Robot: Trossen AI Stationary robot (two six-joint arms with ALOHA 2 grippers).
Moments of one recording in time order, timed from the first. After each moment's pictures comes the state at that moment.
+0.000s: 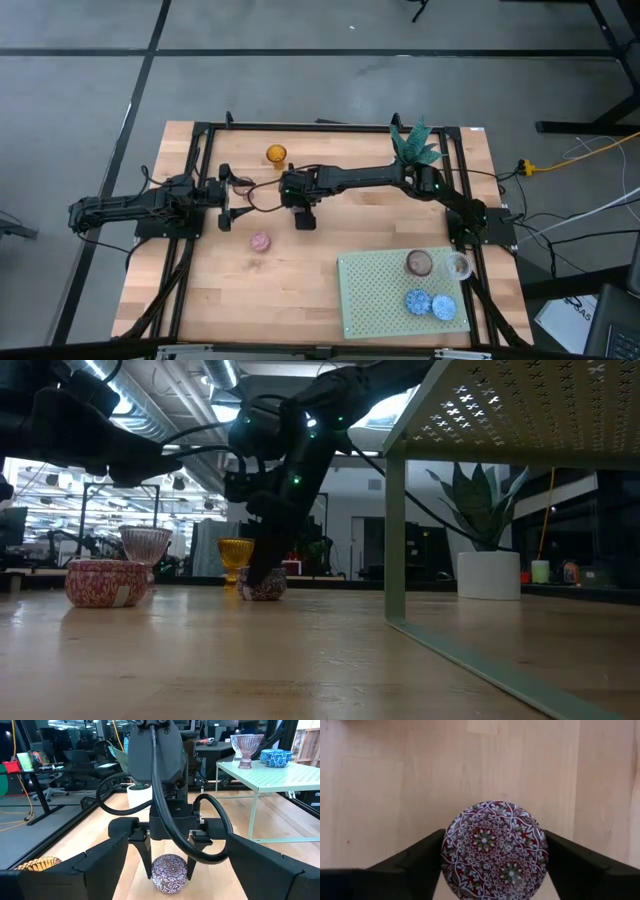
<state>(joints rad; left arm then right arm) 0.16 0.08 0.04 -0.01 0.02 0.05 -0.07 2.39 1.97 -0.75 -0.02 -0.16</state>
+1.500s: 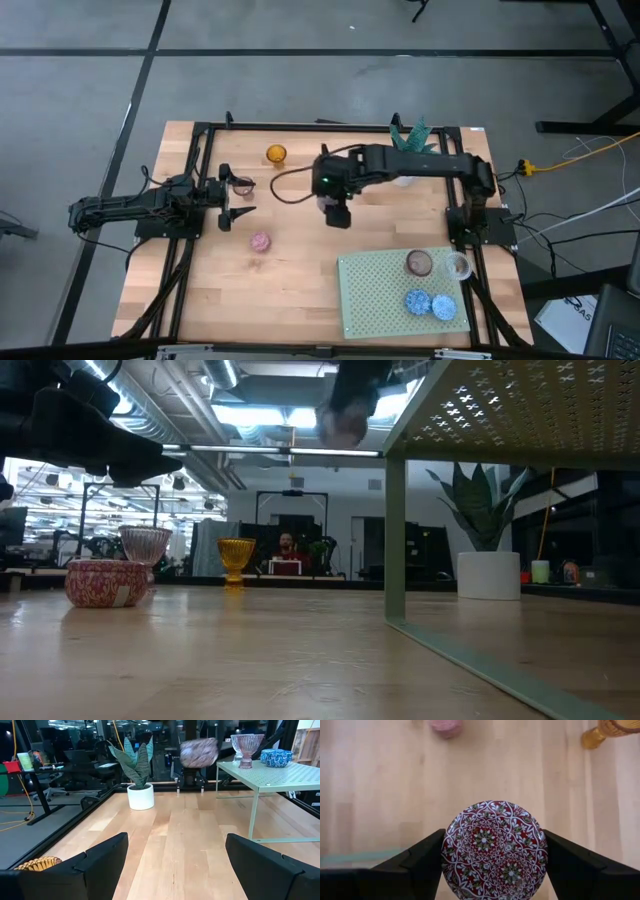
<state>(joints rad) 0.16 0.08 0.04 -0.01 0.02 0.05 0.03 1.93 1.97 -1.18 -0.02 0.04</state>
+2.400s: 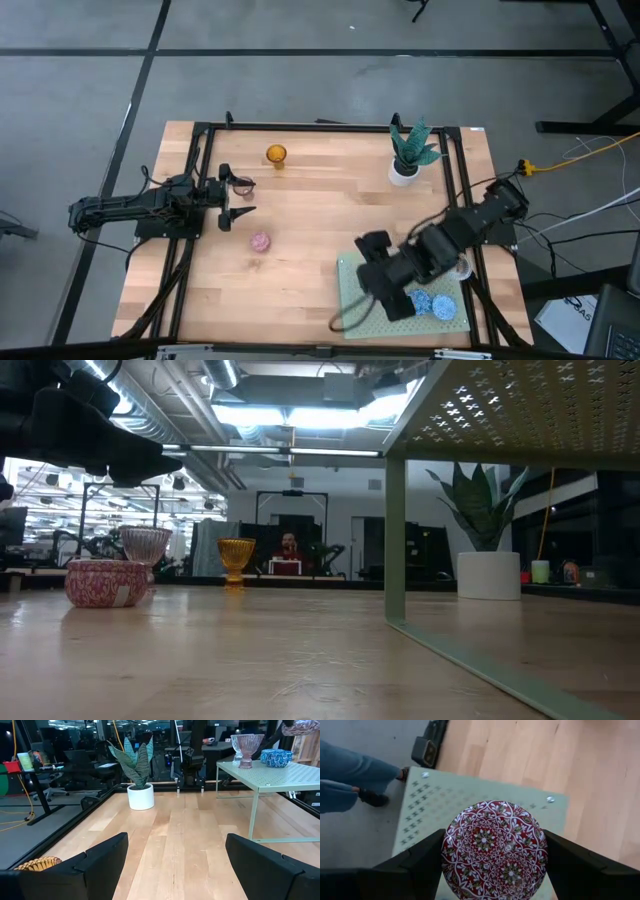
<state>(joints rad) 0.16 0.08 0.04 -0.01 0.02 0.05 0.61 1.82 1.97 -1.32 0.09 0.32</state>
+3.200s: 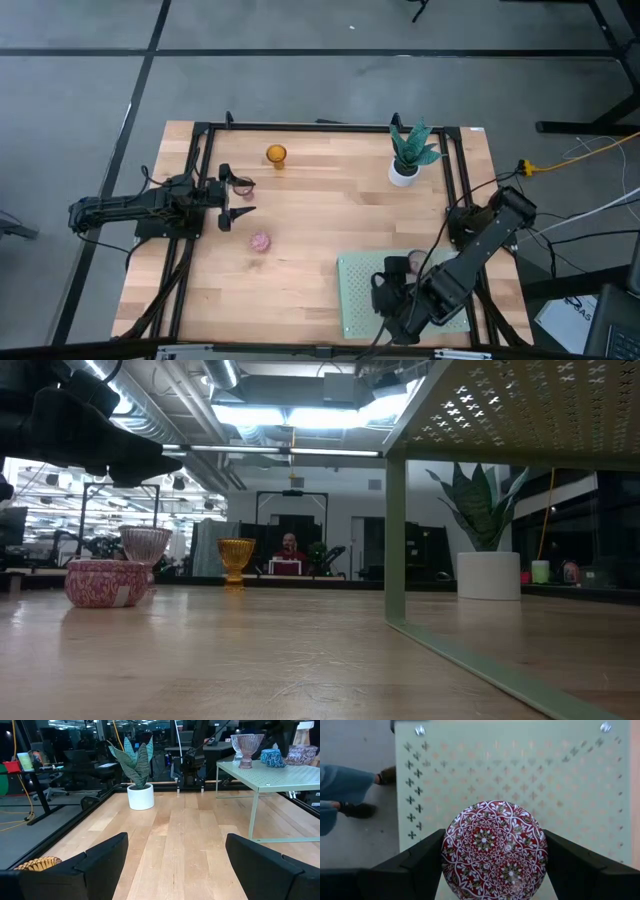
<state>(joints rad) 0.16 0.08 0.04 -0.01 0.02 0.05 0.80 1.82 1.73 -1.22 0.21 0.71</state>
